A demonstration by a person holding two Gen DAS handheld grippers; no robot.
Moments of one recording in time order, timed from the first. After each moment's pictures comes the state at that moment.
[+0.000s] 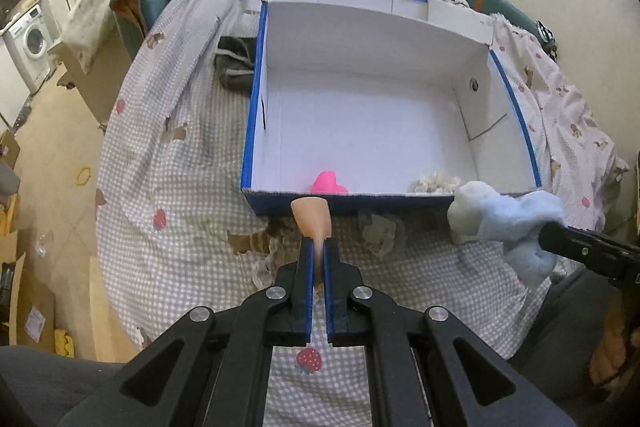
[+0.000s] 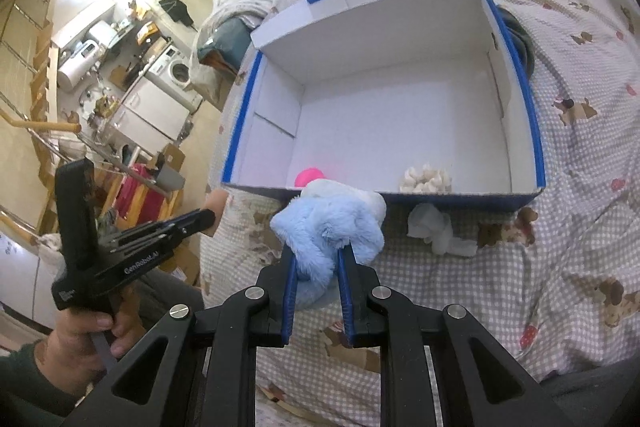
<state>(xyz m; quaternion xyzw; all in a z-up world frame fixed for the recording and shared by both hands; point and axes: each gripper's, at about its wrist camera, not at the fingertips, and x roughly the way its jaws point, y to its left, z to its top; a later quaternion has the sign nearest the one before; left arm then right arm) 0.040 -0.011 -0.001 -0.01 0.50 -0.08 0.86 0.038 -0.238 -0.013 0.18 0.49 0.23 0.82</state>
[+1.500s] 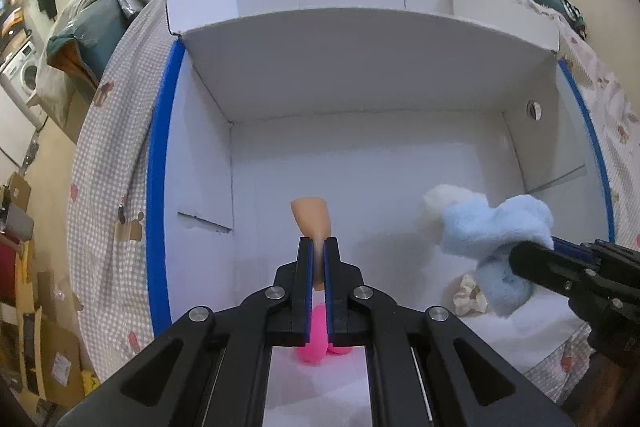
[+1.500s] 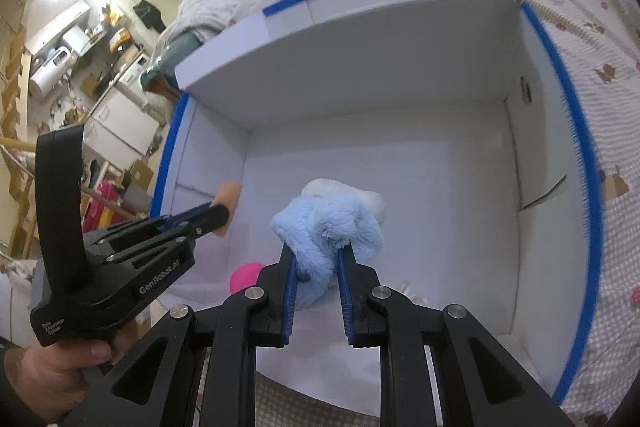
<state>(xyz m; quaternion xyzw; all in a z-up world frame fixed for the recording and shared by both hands) 0.189 -0.071 -0.046 0.05 0.51 -0.06 0.86 0.168 -0.221 -0.057 0.15 0.49 0.18 0.84</state>
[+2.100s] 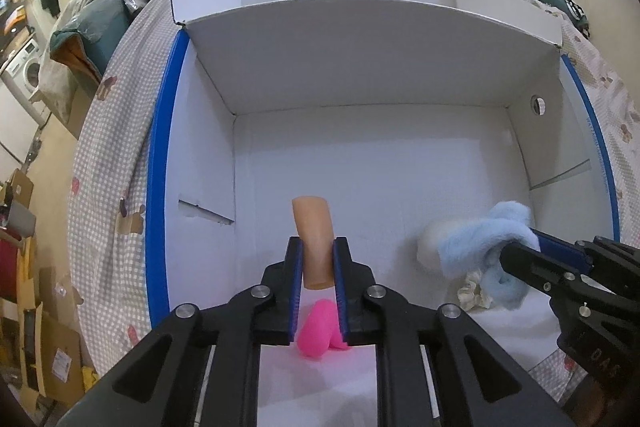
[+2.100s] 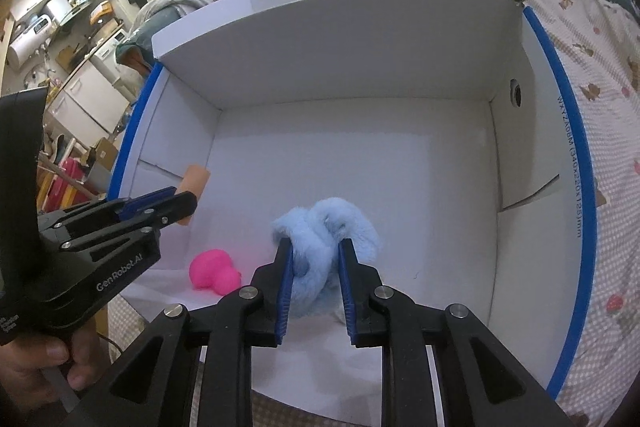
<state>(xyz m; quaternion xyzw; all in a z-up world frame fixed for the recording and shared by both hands) 0.186 -0.072 -0.050 0.05 0.51 -0.05 0.86 0.168 -0.209 -0.066 0.08 0.50 0.14 0.85</state>
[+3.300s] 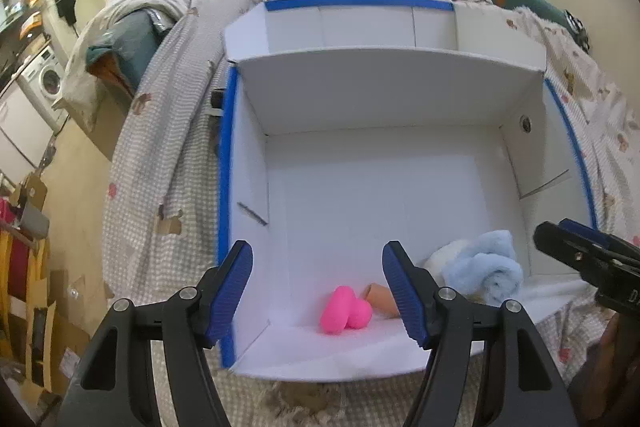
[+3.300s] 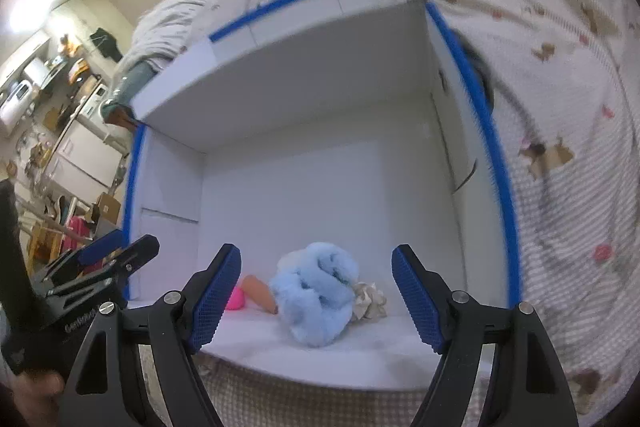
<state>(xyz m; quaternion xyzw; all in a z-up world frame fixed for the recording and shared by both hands) 0.161 -0.060 -0.014 0.06 0.48 -0.04 0.88 0.150 -0.252 -0.041 0.17 0.48 0.09 0.86</state>
